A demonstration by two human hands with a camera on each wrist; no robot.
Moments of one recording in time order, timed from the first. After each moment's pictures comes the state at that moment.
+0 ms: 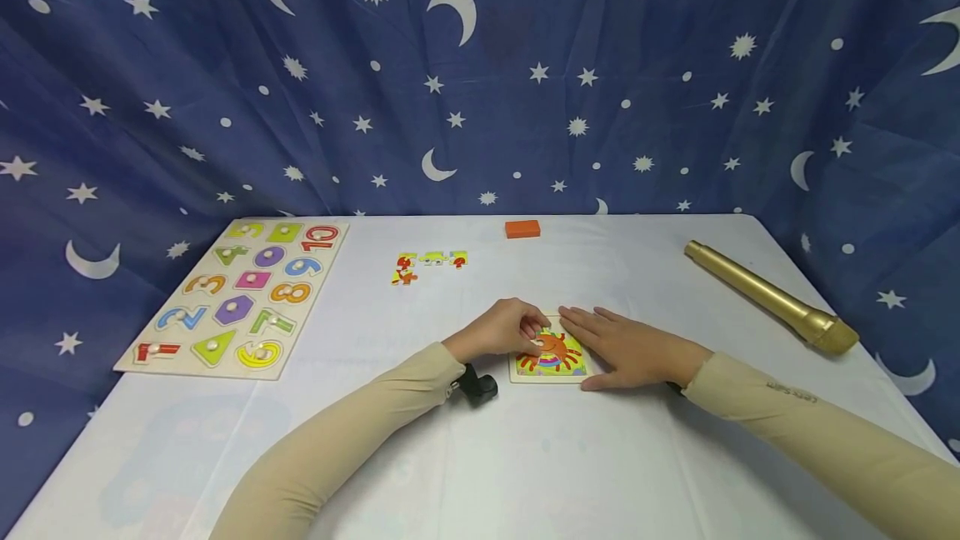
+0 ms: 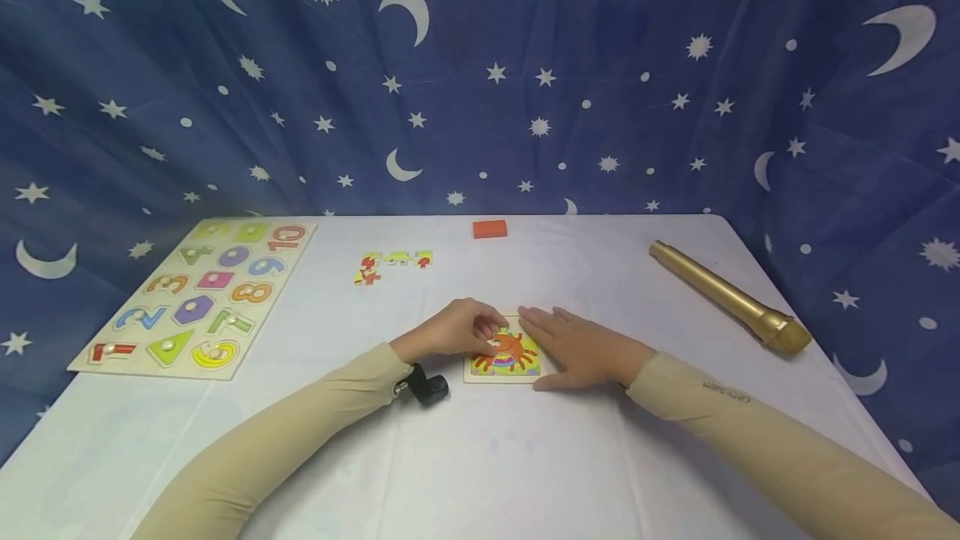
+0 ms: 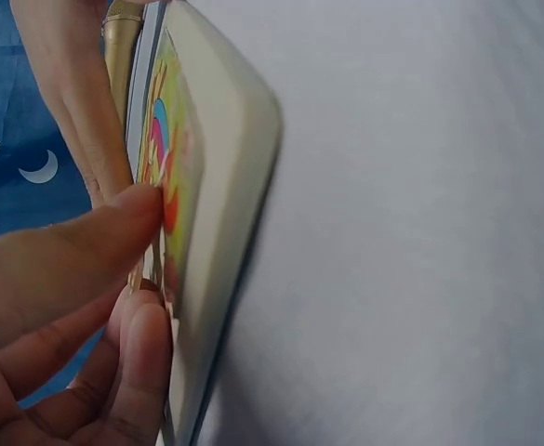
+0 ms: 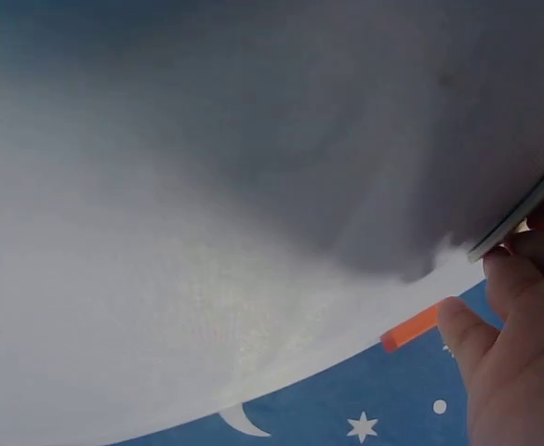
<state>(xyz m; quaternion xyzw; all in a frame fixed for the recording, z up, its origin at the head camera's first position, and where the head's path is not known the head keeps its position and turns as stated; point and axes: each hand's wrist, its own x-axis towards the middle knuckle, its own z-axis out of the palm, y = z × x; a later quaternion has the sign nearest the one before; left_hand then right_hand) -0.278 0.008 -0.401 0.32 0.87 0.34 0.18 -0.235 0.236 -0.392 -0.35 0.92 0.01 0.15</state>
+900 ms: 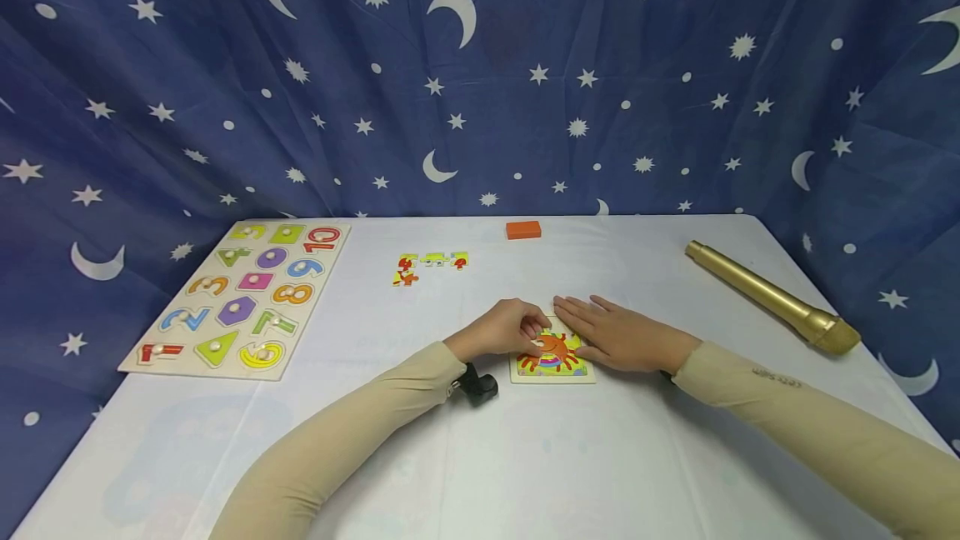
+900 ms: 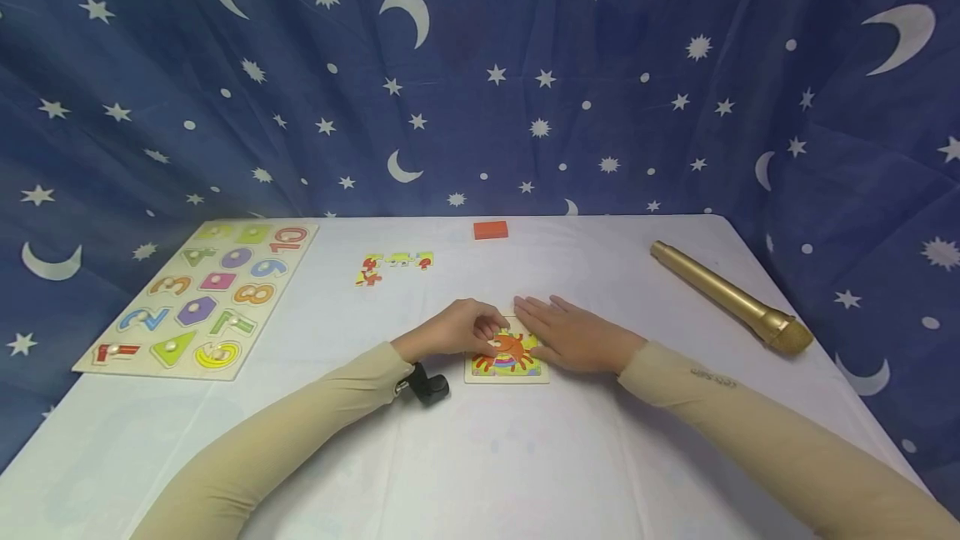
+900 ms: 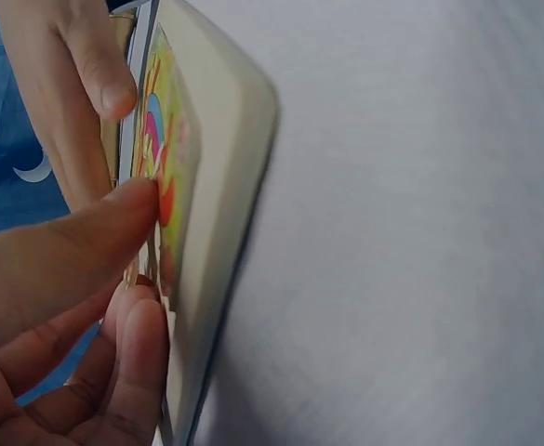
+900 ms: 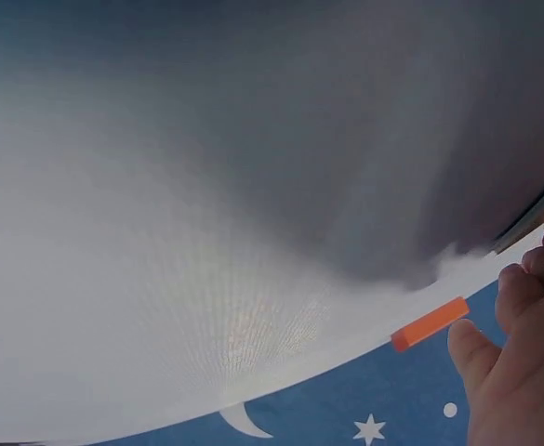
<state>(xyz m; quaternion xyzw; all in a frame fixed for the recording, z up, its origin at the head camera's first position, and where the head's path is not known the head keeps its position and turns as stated) -0.278 0.009 -0.401 0.32 0.87 0.34 0.18 -0.252 0.234 -0.398 -0.37 0.92 0.03 0.11</state>
